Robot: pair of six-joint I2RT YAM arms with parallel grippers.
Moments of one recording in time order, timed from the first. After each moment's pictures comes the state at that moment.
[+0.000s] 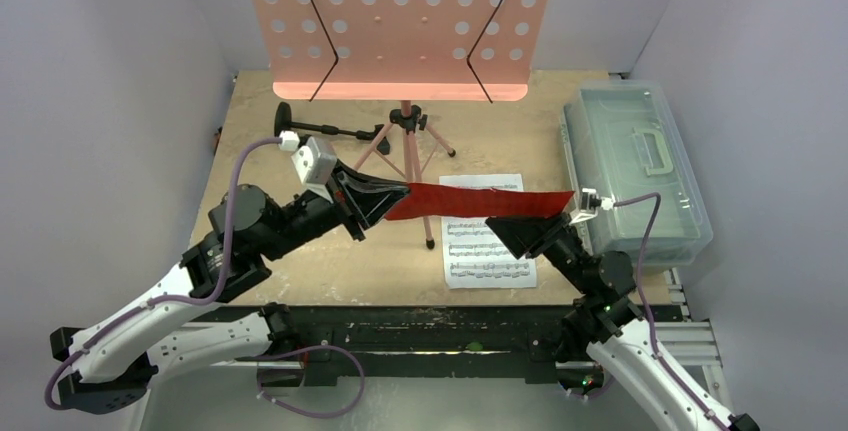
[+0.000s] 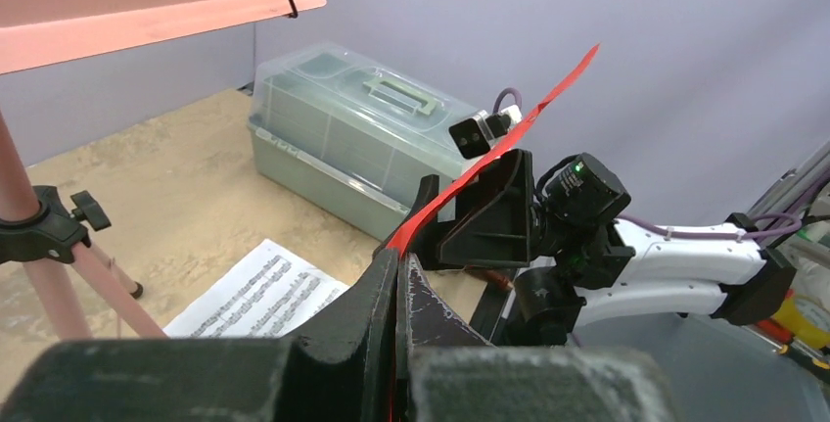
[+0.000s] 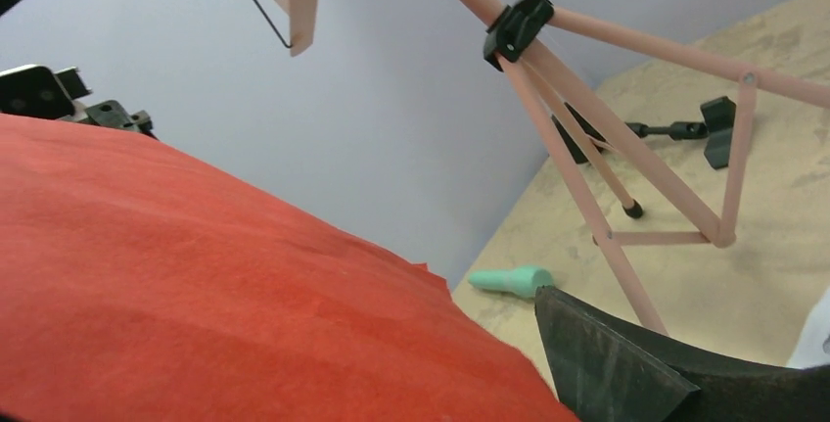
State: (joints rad) left arm -1.02 0.75 1.06 -0.15 0.03 -0.26; right arm 0.53 0.29 0.18 0.44 -0.25 1.04
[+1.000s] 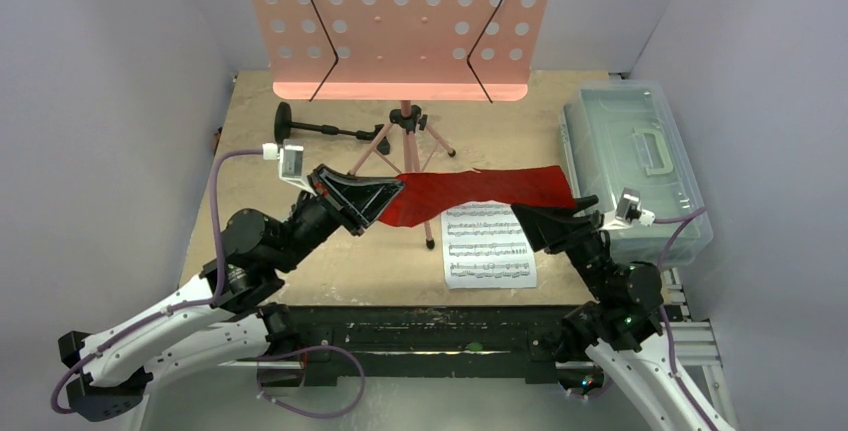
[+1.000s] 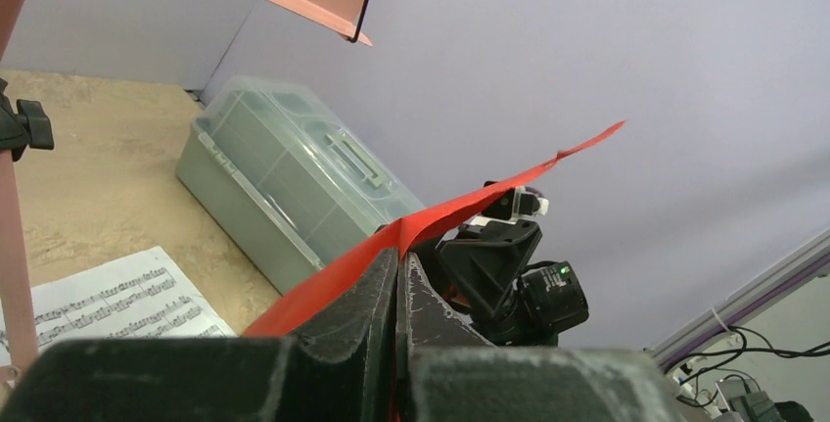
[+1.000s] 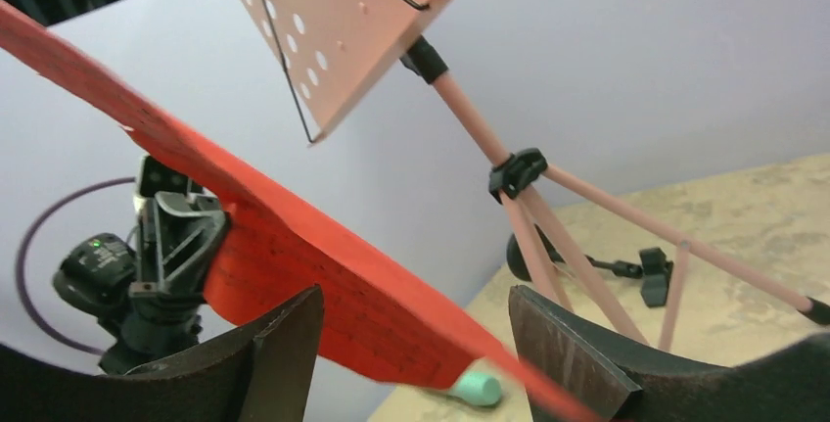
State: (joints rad) left arm -1.02 0.66 0.80 0.18 -0.15 -0.70; right arm 0.53 0.16 0.31 0.34 -0.10 0.83
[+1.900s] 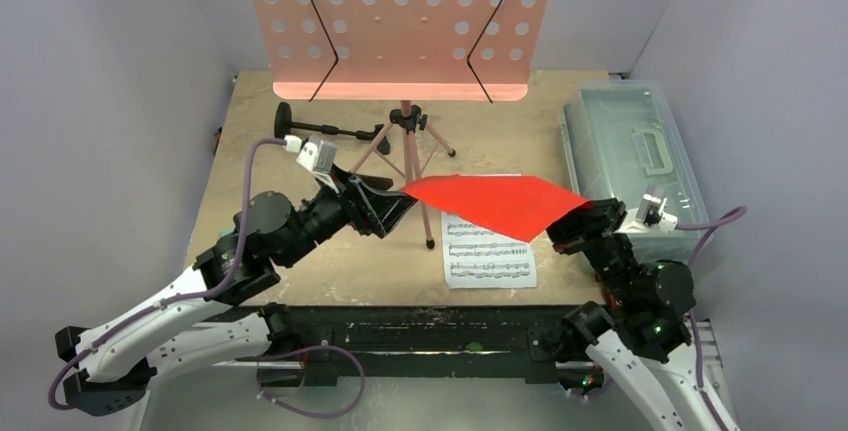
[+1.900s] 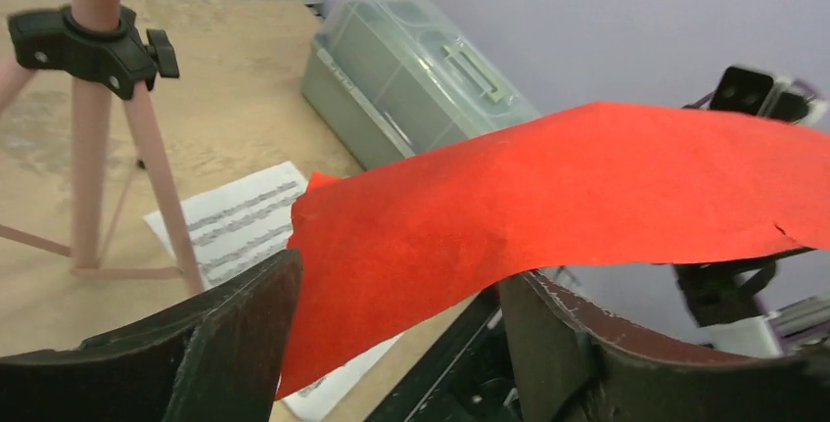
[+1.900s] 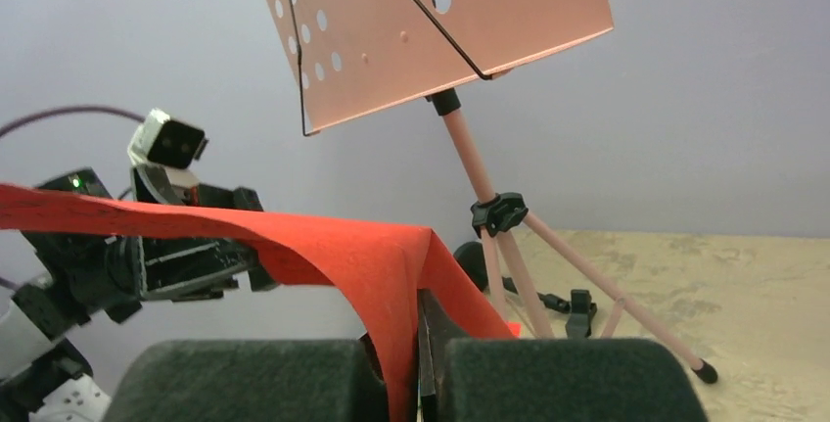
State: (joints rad) left arm -1.02 0.71 0.89 -0.10 -0.19 -0.59; right arm 0.53 0.18 0.52 0.13 -0.12 0.58
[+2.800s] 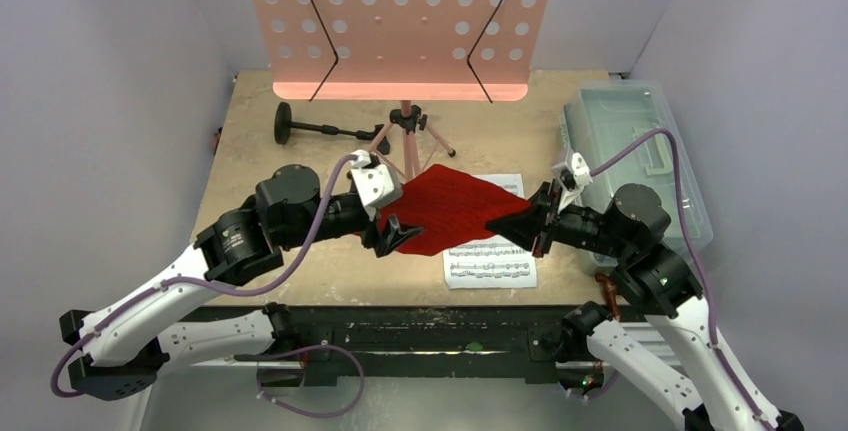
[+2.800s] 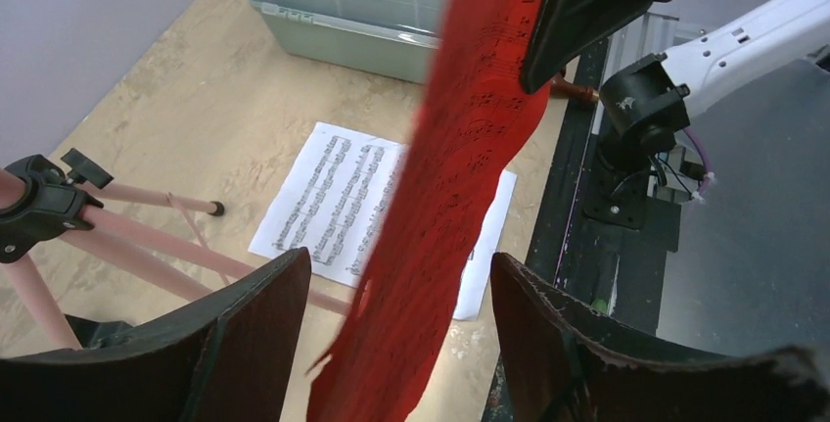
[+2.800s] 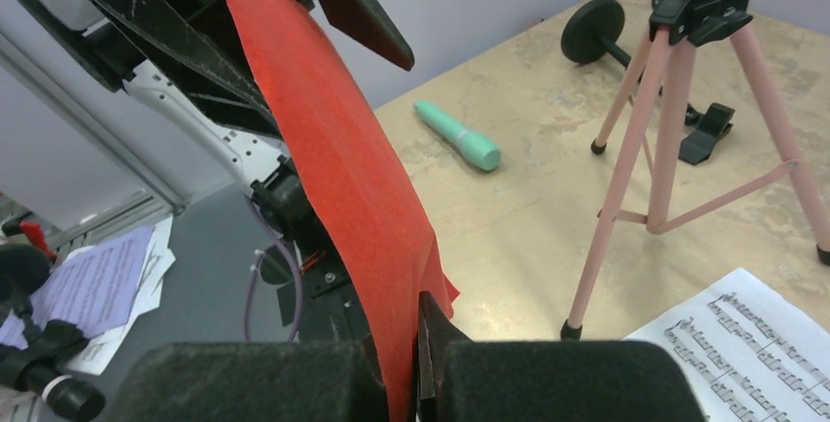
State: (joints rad) left arm -1.02 0.90 1.19 -0.49 0.14 0.10; right arm 0.53 0.60 0.93 -0.40 -0.64 0.27
